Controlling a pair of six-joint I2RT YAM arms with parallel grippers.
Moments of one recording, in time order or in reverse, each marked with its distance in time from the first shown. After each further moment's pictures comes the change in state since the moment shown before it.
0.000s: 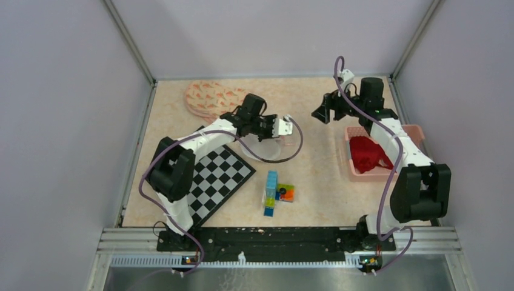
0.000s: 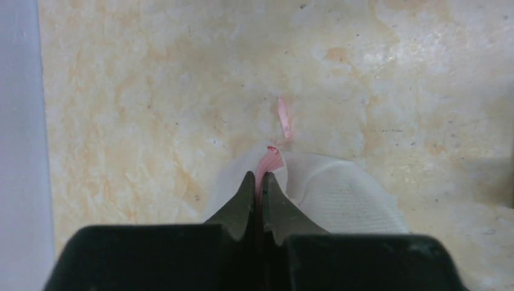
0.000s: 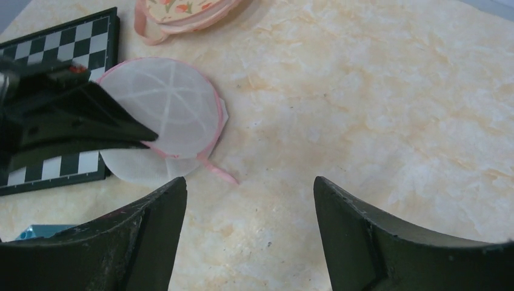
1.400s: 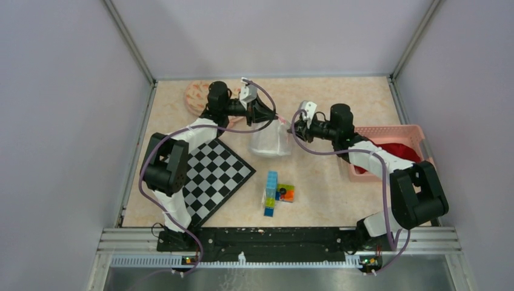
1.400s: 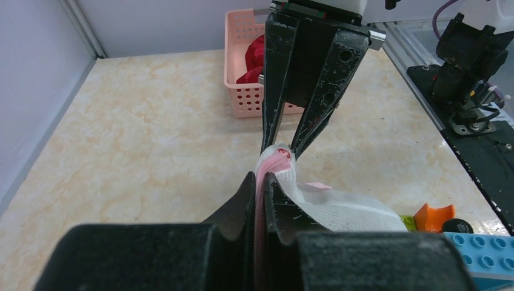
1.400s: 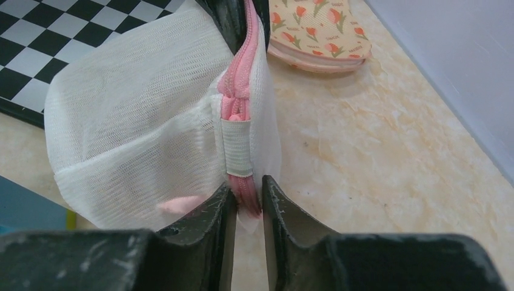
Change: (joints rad) left arm 0.265 0.001 -0.151 0.976 0.771 -0.975; right arm 0.282 -0.046 -0.365 0.546 -0.070 -0.316
